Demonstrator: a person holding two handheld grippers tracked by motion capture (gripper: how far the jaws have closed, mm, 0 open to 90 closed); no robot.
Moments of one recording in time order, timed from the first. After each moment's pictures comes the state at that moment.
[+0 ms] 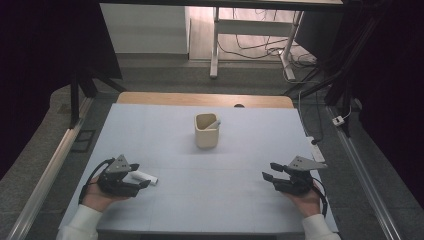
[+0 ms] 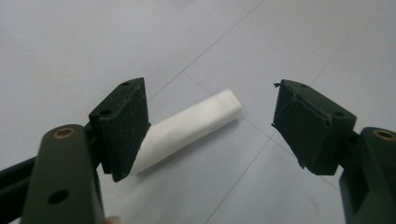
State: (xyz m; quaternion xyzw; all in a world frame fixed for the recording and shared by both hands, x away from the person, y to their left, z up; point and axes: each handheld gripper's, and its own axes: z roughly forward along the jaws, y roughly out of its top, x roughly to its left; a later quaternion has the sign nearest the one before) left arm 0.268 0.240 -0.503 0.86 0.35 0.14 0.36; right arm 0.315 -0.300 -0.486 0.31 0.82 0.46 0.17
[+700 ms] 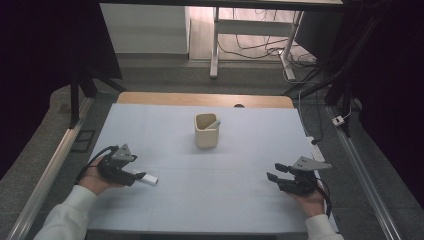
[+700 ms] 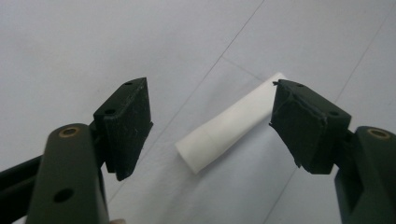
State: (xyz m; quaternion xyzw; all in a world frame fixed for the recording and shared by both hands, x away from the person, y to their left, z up) left arm 0.307 0.251 -0.491 0.91 0.30 0.14 0.27; right arm 0.317 -0.313 -0.489 0.32 0.81 0.45 0.16
